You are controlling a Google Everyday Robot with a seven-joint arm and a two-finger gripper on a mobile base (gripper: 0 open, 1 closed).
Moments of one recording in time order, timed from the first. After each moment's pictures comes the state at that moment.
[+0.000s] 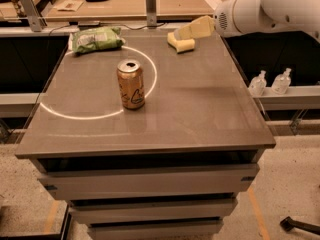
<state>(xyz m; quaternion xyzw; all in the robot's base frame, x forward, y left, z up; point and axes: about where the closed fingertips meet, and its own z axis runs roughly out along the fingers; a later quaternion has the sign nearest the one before) 0.726 -0.134 0.969 -0.25 0.82 0.12 0.50</state>
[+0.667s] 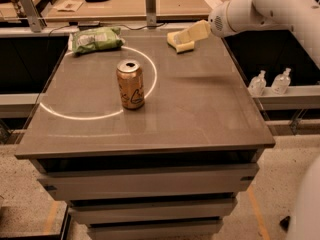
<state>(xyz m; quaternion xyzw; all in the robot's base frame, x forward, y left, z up) 0.775 -0.128 0.937 -0.30 0.82 0.14 0.47</state>
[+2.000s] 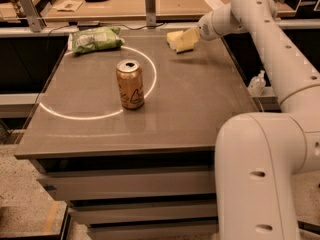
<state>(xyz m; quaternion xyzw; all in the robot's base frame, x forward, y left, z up) 0.874 -0.119 0.869 -0.34 0.82 0.15 0.44</state>
